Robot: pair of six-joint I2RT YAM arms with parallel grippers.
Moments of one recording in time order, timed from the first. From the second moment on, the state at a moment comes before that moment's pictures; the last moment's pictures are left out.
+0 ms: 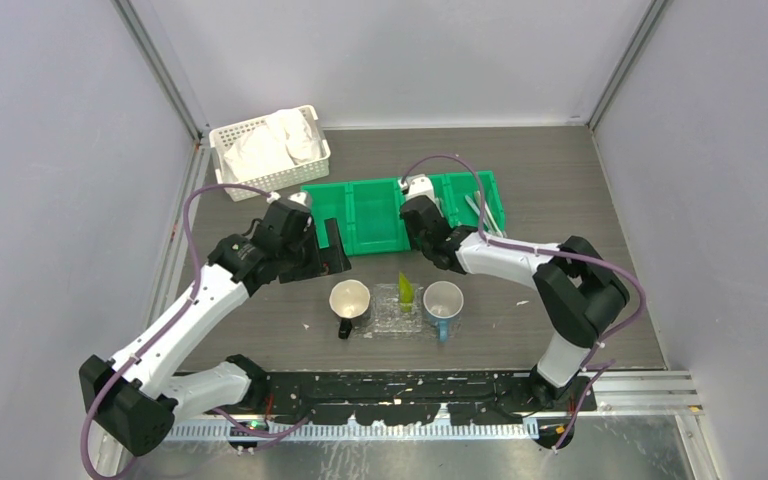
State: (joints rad) left arm -0.57 1.08 1.02 -0.82 -0.01 -0.67; right arm 0.74 1.71 1.02 0.00 0.45 0.23
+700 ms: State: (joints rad) left arm -0.56 1.11 1.21 -0.82 0.01 -0.66; right arm 0.74 1.28 1.35 -0.56 0.31 0.21
